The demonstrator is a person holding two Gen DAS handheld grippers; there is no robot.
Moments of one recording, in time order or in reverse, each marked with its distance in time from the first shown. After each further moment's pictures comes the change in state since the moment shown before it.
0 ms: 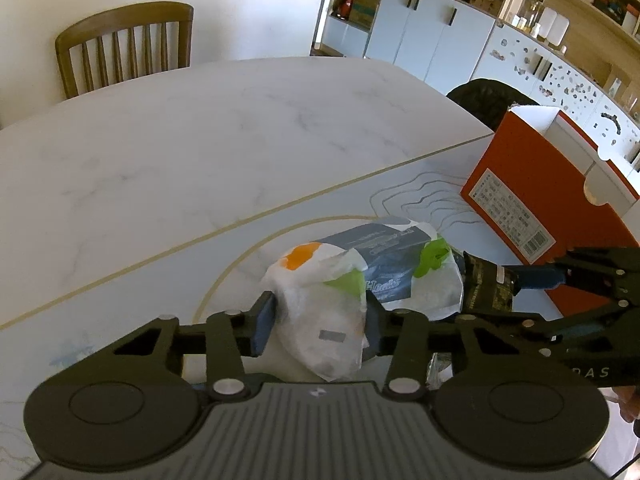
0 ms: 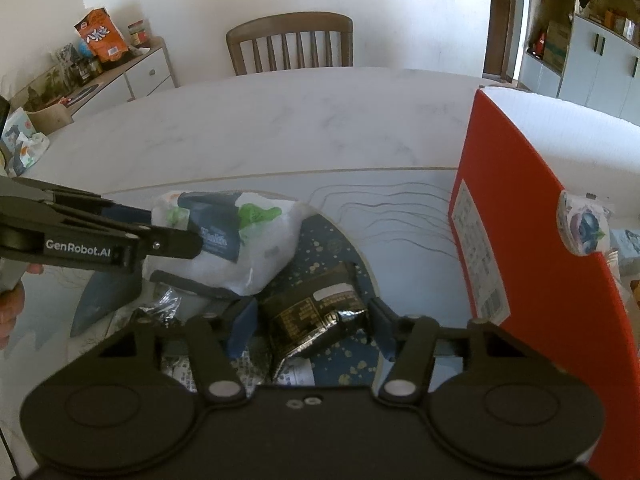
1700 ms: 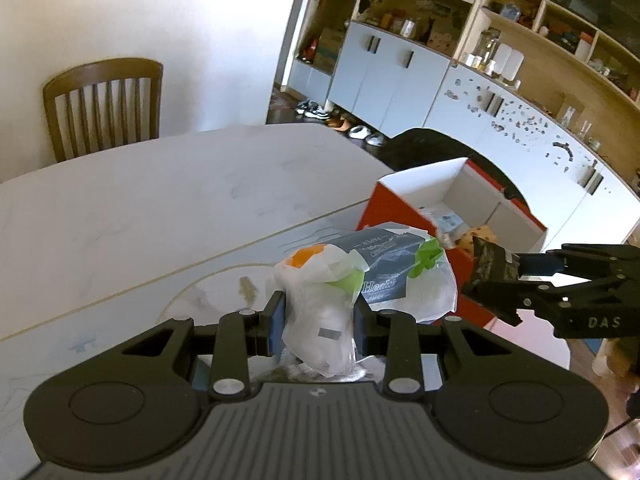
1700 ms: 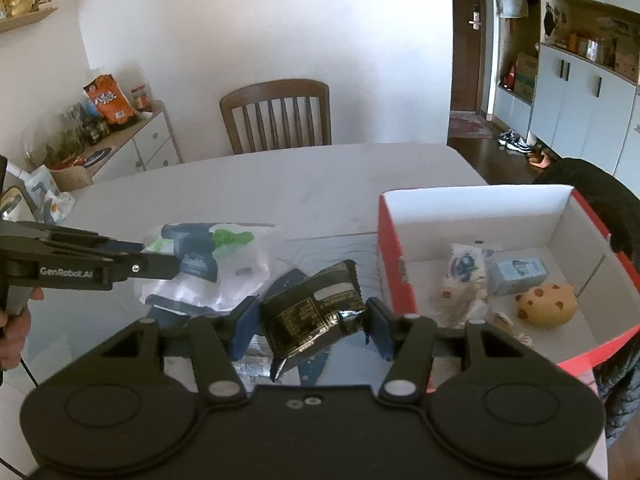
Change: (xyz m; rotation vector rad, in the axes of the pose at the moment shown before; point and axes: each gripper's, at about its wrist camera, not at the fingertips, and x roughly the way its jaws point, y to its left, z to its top) left arm -0.119 -0.069 0.011 0.030 -0.127 -0.098; right arm -0.143 -0.026 0.003 0.049 -0.151 -0.019
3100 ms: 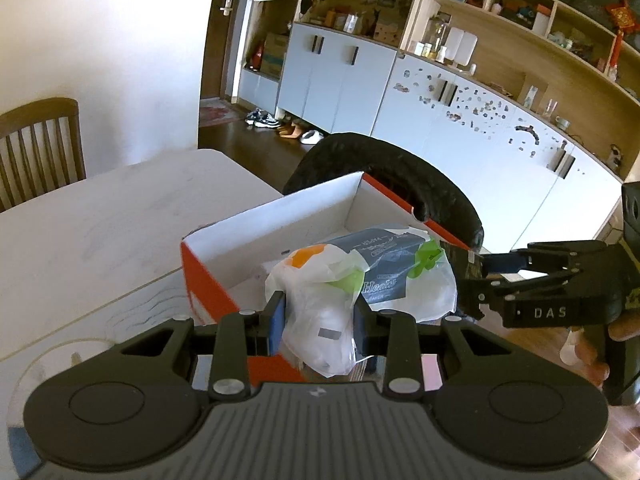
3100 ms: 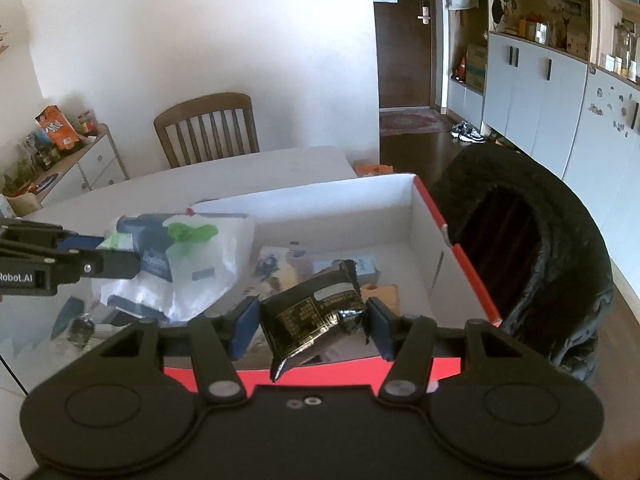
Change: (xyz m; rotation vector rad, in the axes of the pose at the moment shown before) left arm 0.096 -0.175 0.055 0.096 -0.019 -0.058; right arm -0.041 -0.186 -0.007 0.057 -0.007 -0.068
